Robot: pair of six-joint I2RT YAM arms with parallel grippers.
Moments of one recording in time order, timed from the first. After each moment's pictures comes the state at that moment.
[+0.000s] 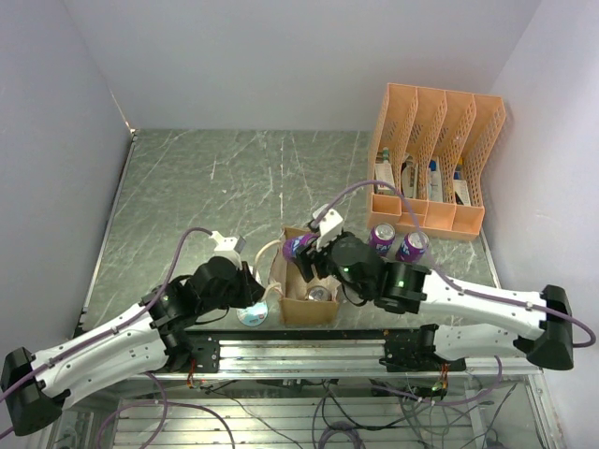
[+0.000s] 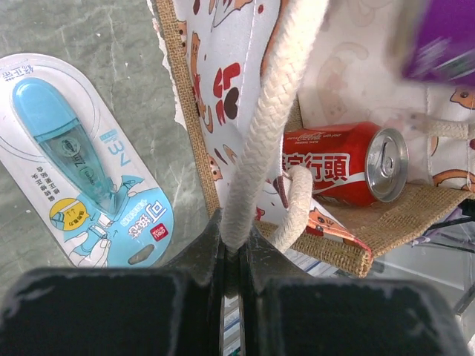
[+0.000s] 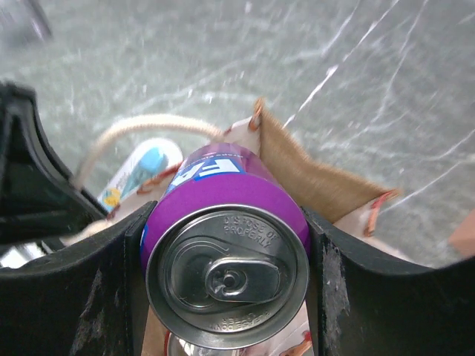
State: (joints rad) left arm -0.95 0.64 0.46 -0.43 -0.11 -0.84; right arm 1.22 1.14 0.88 -0.18 0.47 0.18
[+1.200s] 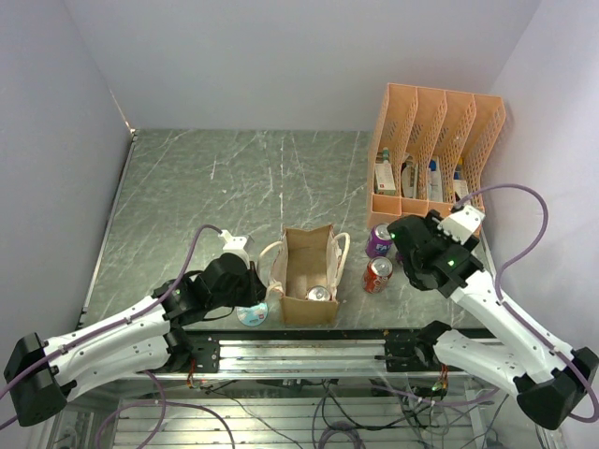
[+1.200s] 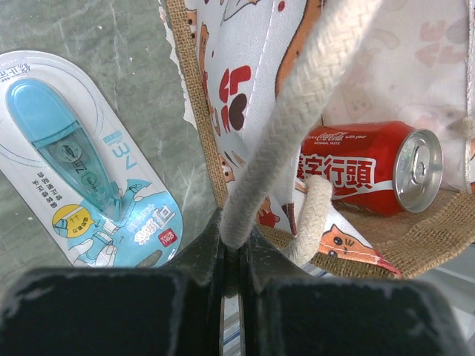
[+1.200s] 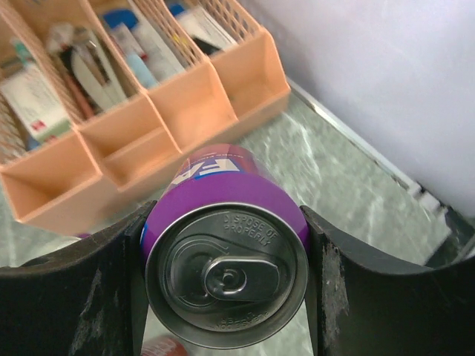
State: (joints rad) left arm -0.95 0.76 0.46 -0.38 -0.10 -0.81; right arm 0.62 0.88 0.85 -0.87 1.21 0.86
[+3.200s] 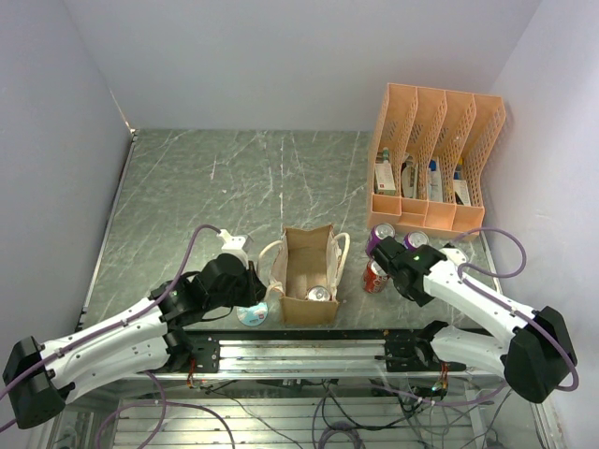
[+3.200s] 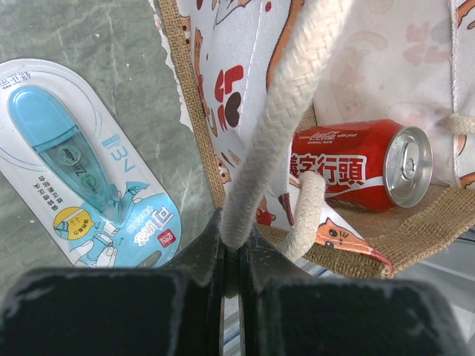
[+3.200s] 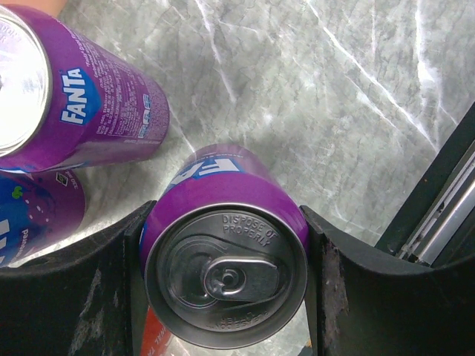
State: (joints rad) left arm -0.95 0.74 0.46 -0.39 -0.10 -0.80; right arm 0.61 1.09 0.65 -1.12 0.79 1.66
